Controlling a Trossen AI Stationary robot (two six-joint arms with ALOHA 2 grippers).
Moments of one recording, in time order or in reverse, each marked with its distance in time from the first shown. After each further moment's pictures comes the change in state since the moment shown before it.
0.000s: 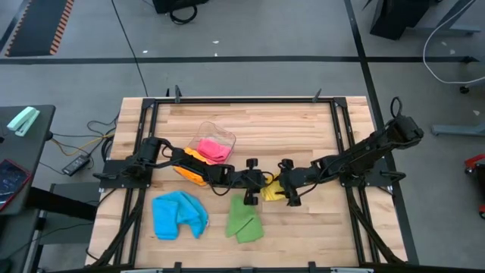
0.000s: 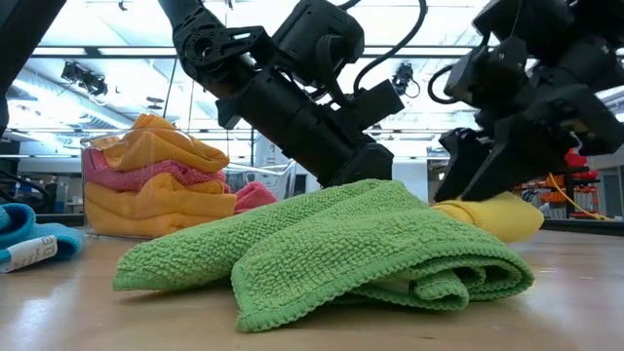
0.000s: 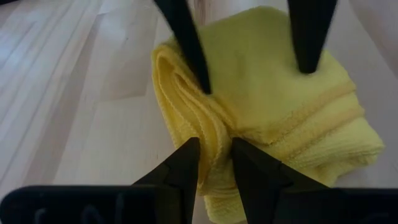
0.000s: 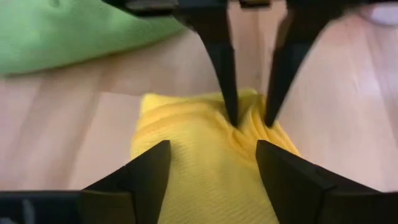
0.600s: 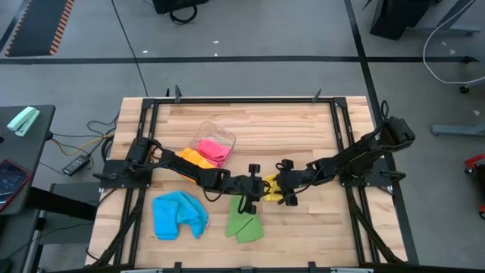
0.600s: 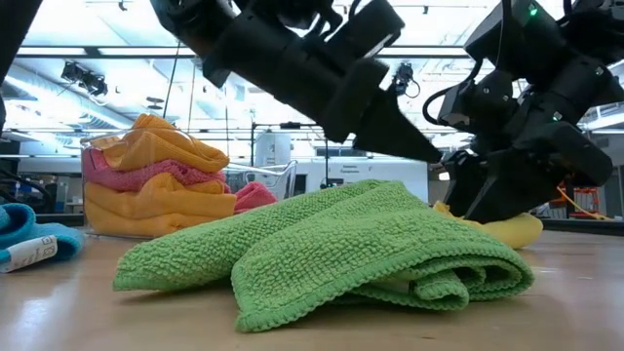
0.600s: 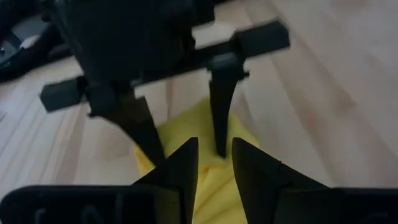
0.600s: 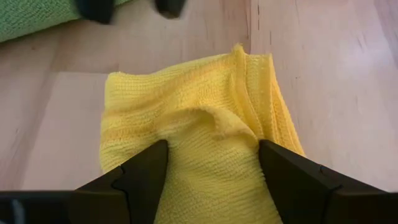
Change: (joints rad) left arm -0.070 -0.101 -0.001 0.015 0.001 0.088; right arm -0.015 0.113 0.003 0.015 0.035 0.081
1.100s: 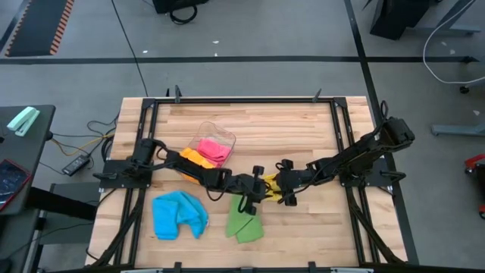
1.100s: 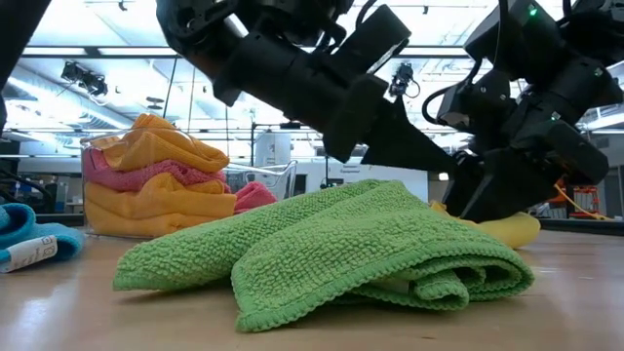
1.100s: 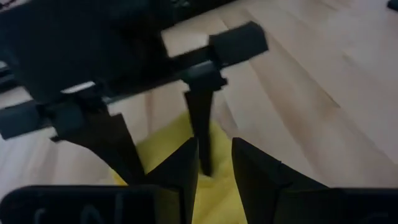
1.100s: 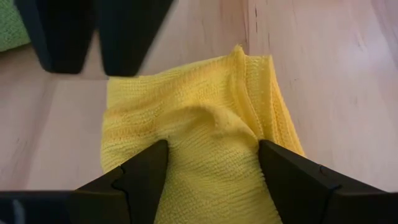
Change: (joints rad) left arm 0.015 0.050 0.001 0.095 0.111 0.065; right arm 0.004 0.002 -0.003 0.026 -0.001 0.019
